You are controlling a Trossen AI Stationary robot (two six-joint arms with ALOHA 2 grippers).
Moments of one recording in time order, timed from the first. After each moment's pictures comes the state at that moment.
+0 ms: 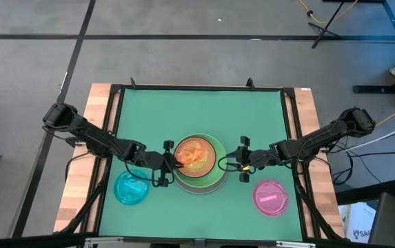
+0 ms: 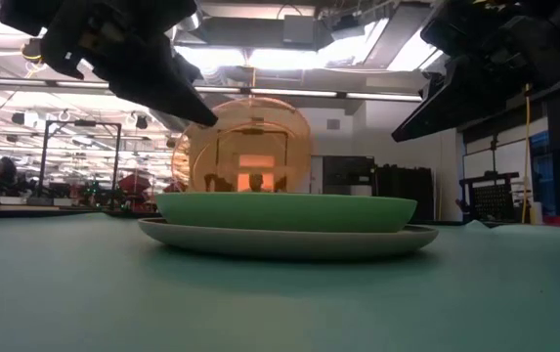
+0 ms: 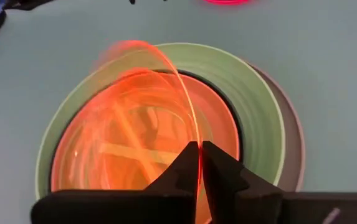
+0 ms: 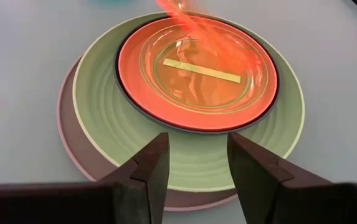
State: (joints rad) left arm -0.32 1.40 0.67 0.11 -0.32 -0.02; right arm 0.34 1.25 0.56 0.06 0.35 0.18
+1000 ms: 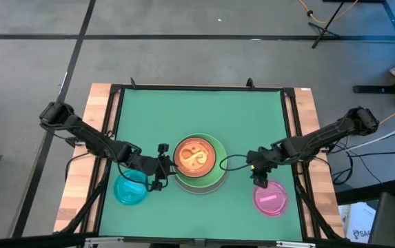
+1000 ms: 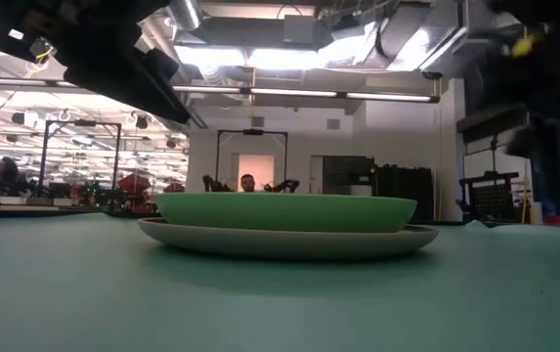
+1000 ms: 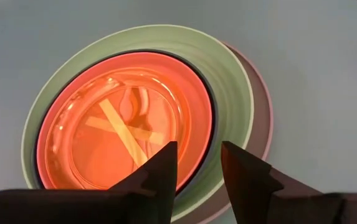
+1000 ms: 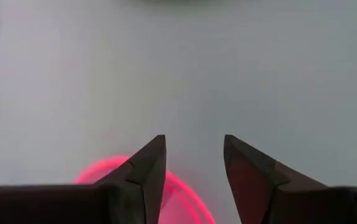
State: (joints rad) left arm -0.40 1.34 0.67 -0.03 -0.35 -0.10; right arm 0.34 1.17 0.63 -0.60 -0.12 0.69
